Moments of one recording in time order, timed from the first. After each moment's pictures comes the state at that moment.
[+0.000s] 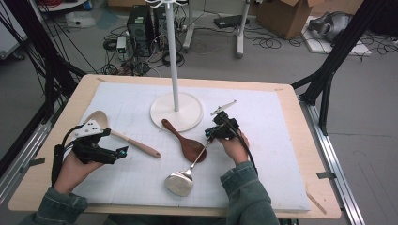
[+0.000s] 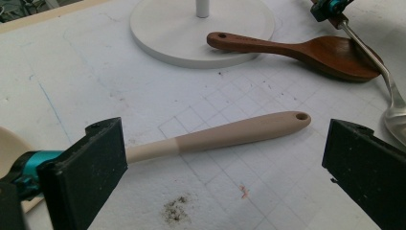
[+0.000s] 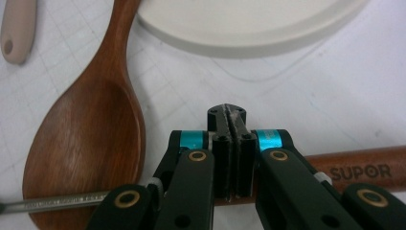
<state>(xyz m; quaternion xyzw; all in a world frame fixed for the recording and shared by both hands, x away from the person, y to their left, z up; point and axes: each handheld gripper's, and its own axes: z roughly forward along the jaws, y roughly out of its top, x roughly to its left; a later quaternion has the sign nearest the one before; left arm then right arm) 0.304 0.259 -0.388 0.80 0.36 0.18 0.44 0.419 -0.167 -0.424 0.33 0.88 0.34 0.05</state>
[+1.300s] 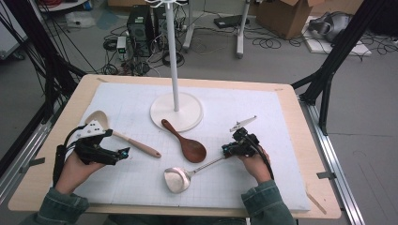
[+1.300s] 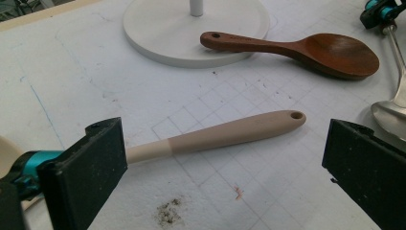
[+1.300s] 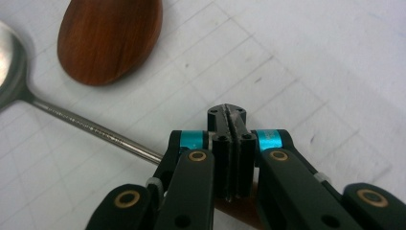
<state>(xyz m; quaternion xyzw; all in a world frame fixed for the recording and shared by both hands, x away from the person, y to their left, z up) 0.303 0.255 -0.389 0.80 0.36 0.18 0.44 0.365 -0.224 -0.431 0.34 0.88 0.32 0.03</state>
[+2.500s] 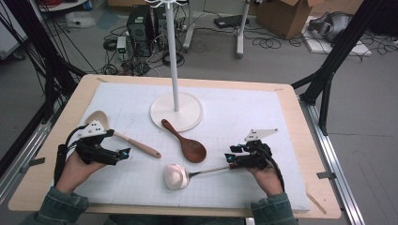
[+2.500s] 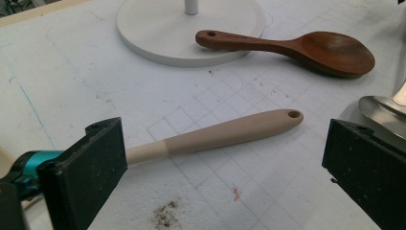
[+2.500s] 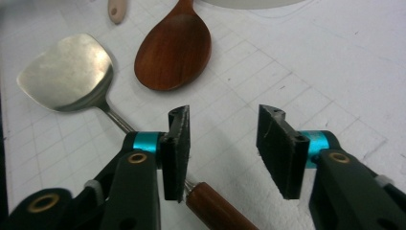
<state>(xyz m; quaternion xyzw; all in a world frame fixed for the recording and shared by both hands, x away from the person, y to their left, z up) 0.306 0.255 -0.391 0.81 0.35 0.17 0.44 0.318 -0.249 -0.416 0.32 0.84 0.43 0.06</state>
